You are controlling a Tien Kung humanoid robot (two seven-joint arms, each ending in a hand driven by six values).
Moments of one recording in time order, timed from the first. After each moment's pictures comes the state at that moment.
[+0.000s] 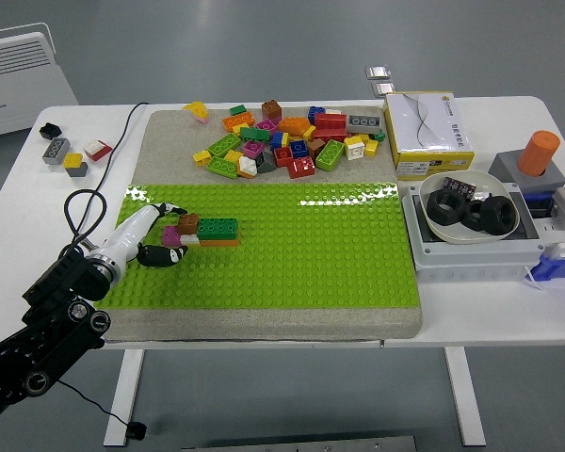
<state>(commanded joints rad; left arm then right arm) -0.45 0.29 -0.82 -1.14 1.61 0.16 0.22 0.09 -0.05 2.08 0.18 -2.21 0.02 -0.12</state>
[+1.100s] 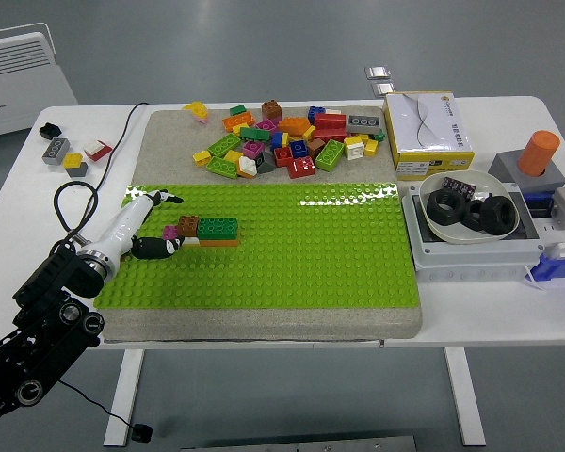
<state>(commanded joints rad) -0.36 0.29 -0.97 -1.28 1.74 0.13 0.25 0.09 -0.05 2.09 0.18 -2.21 0.03 -0.12</state>
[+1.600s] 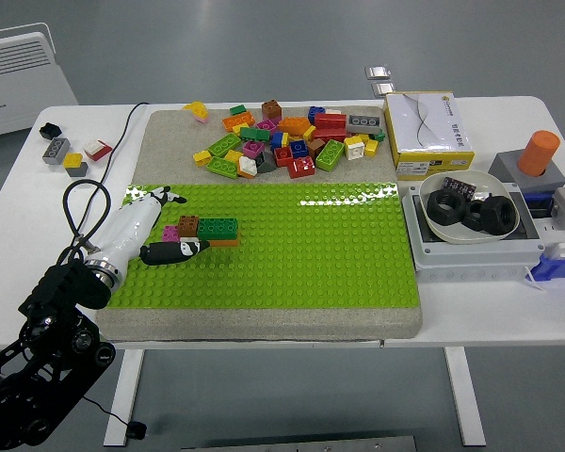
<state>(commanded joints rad) -0.30 0.27 -0.96 -1.39 2.03 0.13 0.34 0.08 -0.05 2.08 0.18 -2.21 0.02 -0.12</state>
